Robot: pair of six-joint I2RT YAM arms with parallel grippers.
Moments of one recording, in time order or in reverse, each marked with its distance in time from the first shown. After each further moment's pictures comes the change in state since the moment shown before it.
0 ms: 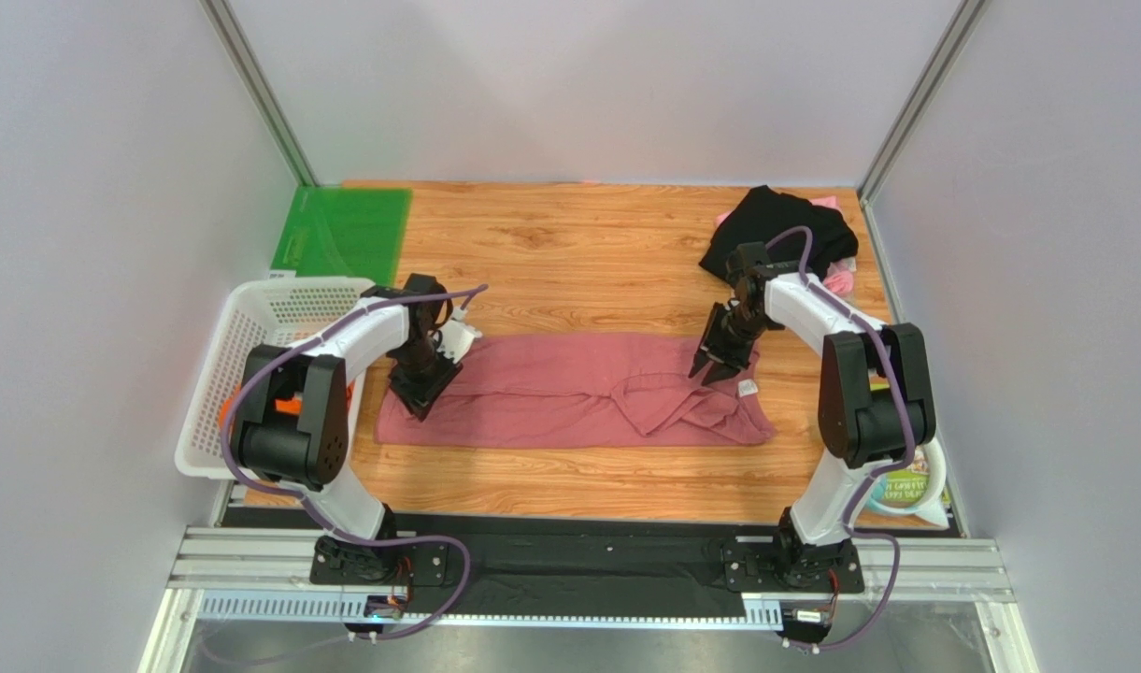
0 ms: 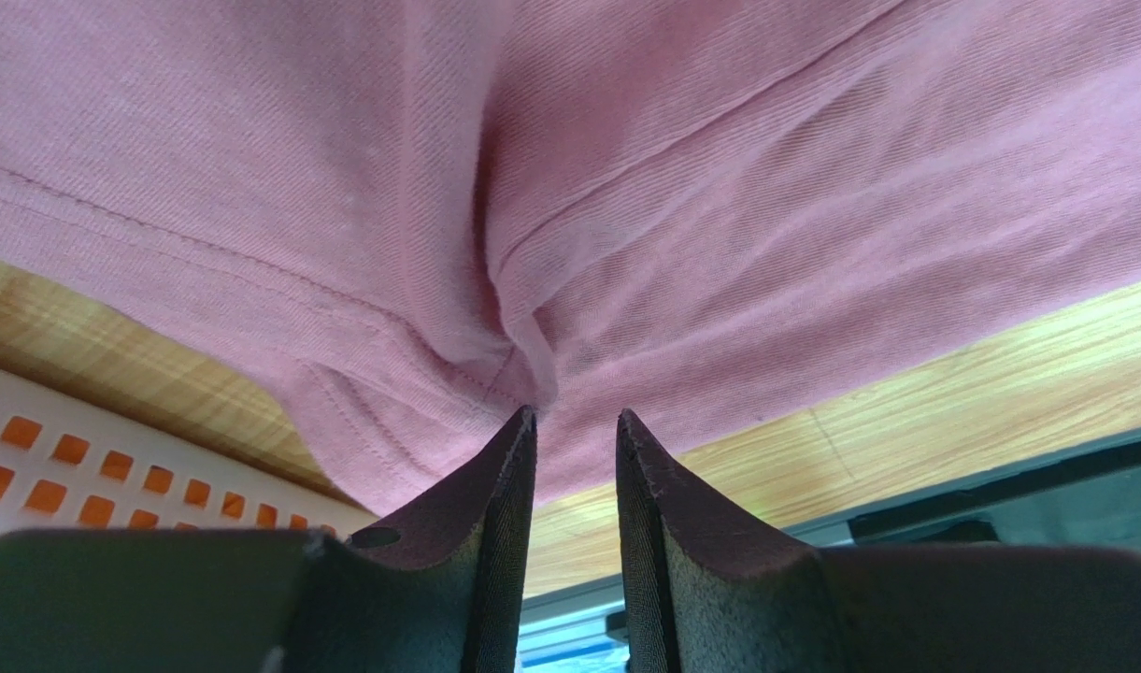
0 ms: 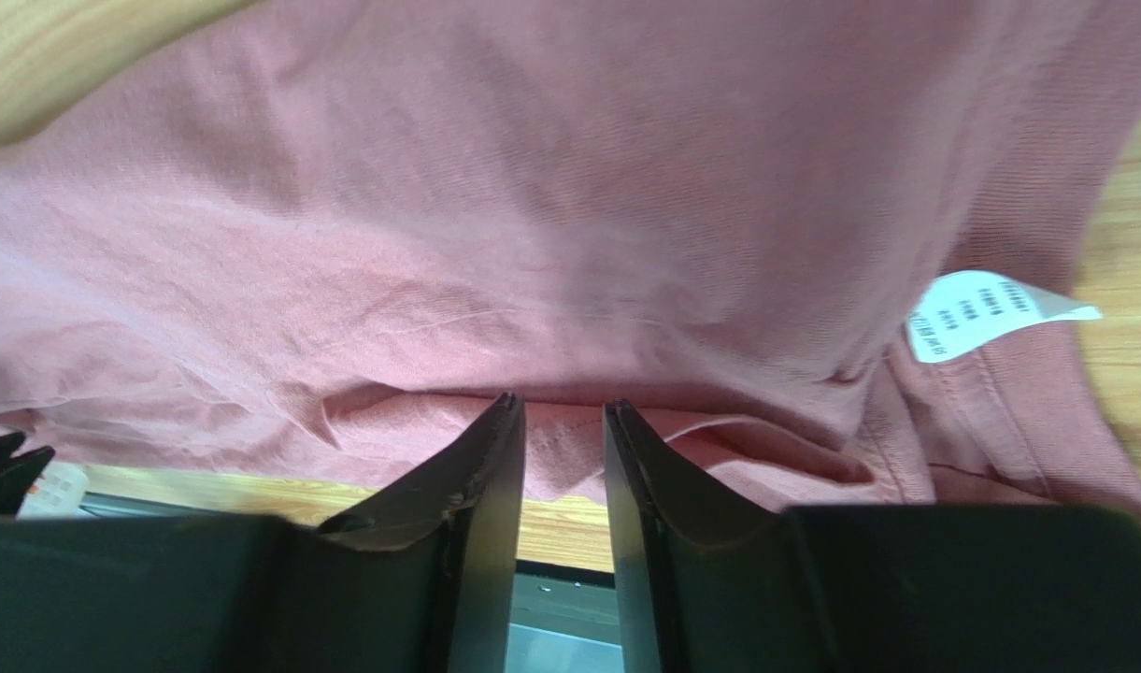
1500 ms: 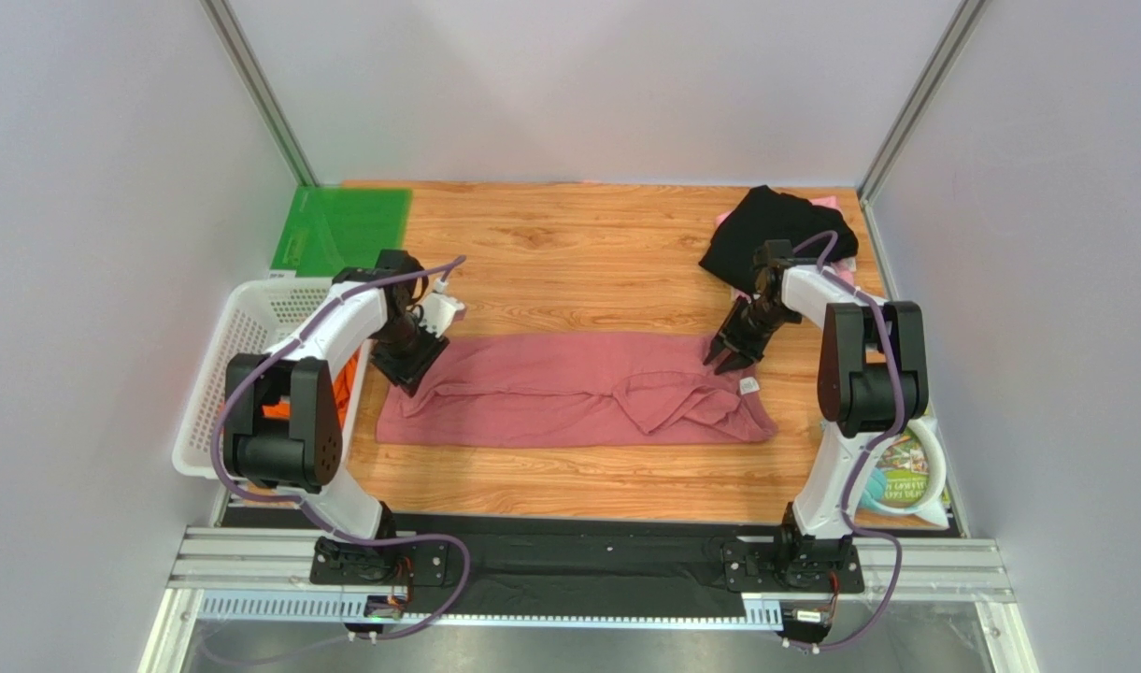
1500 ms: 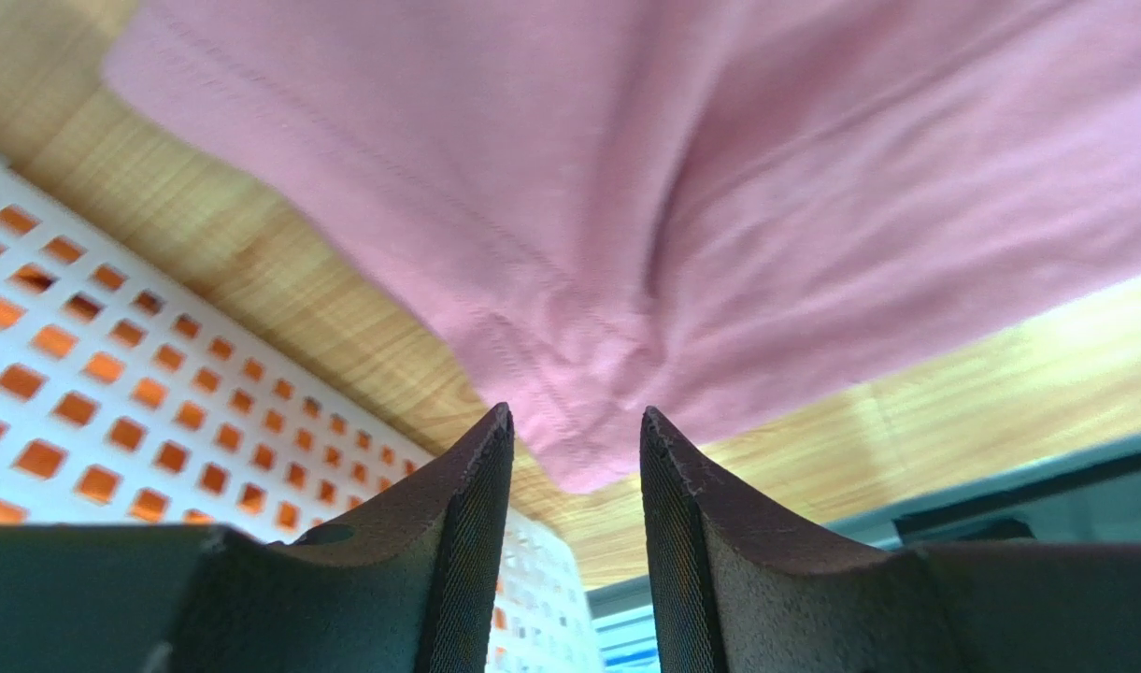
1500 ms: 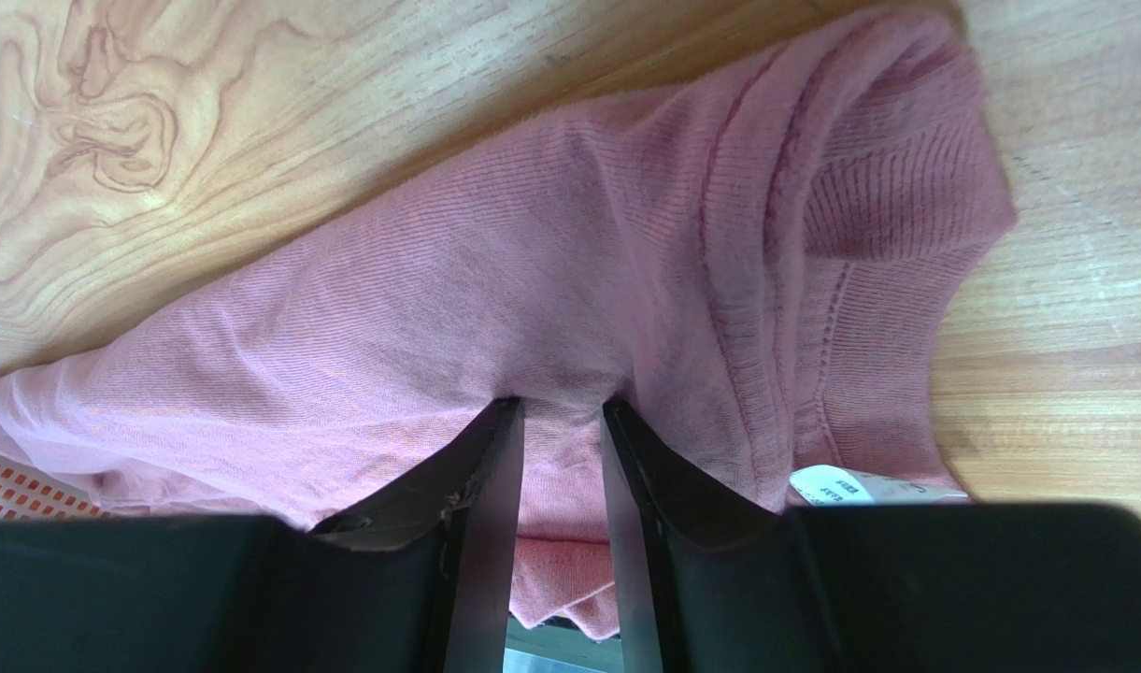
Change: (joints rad) left arm 0.105 -0.015 0.111 -0.030 0.013 0.076; right arm -0.141 0.149 0.063 0.066 -0.030 0.028
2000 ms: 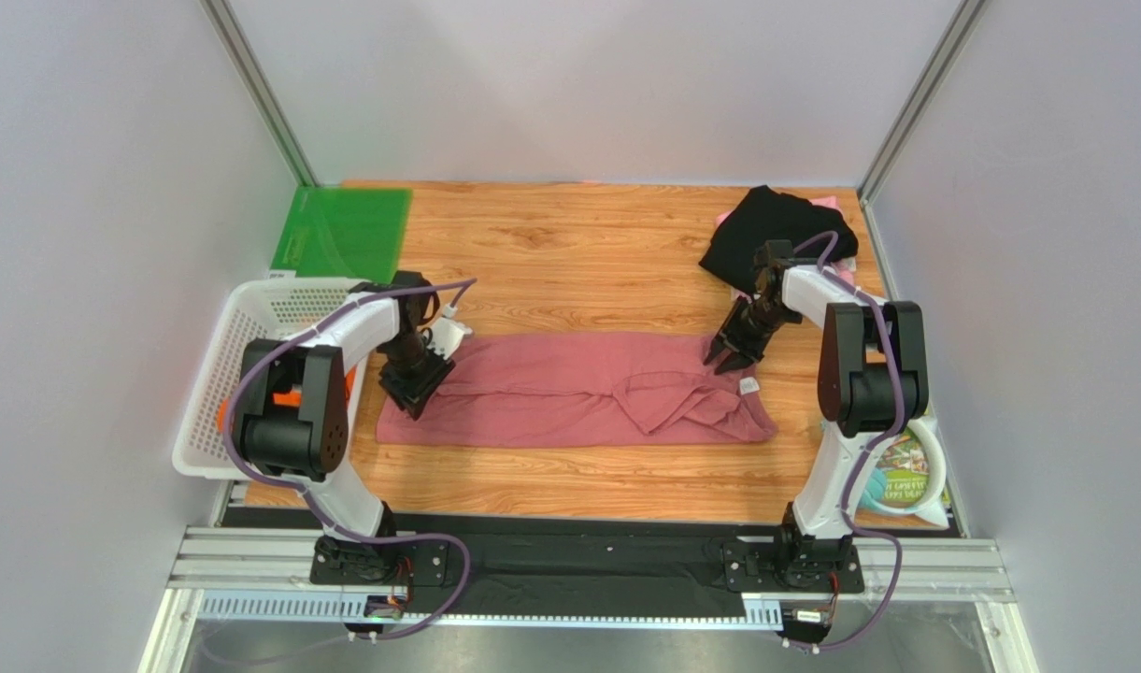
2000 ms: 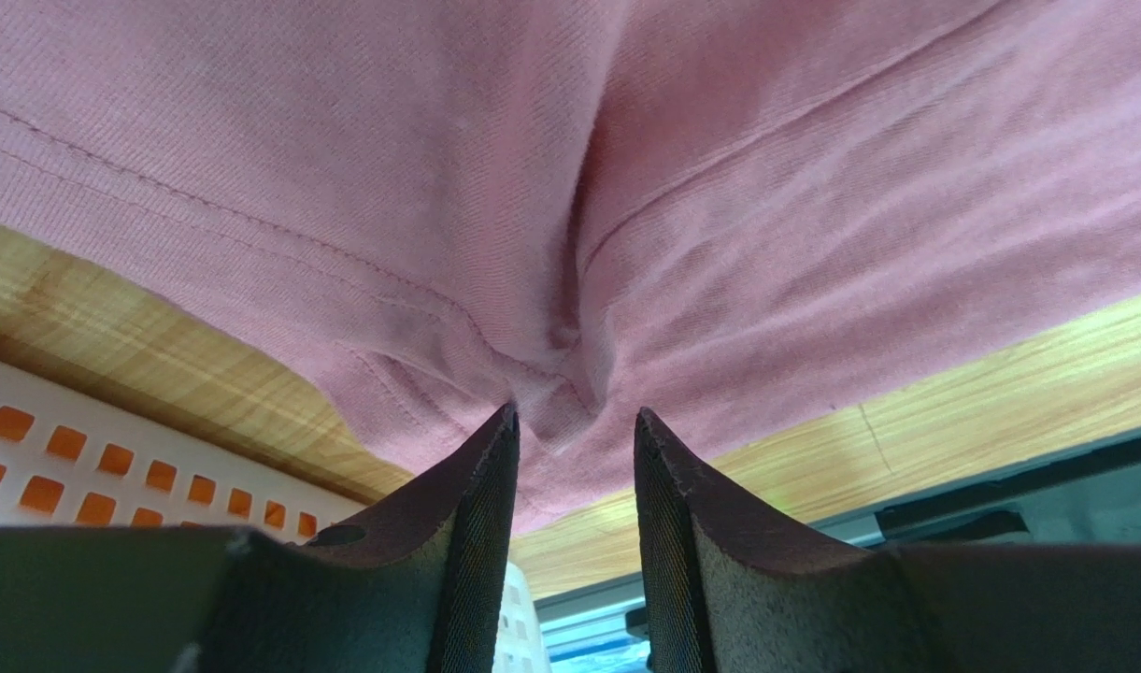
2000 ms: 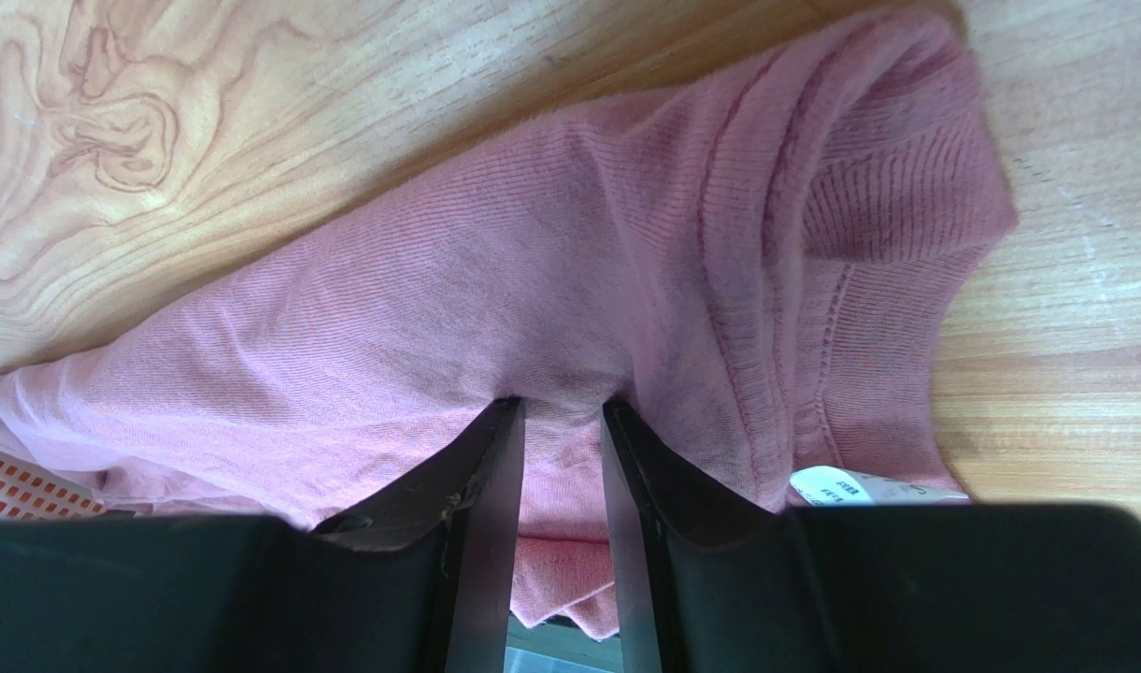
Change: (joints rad) left arm -0.038 0.047 -0.088 0.020 0.007 -0.021; right arm -0.002 0.001 0.000 0.000 -0.006 -0.001
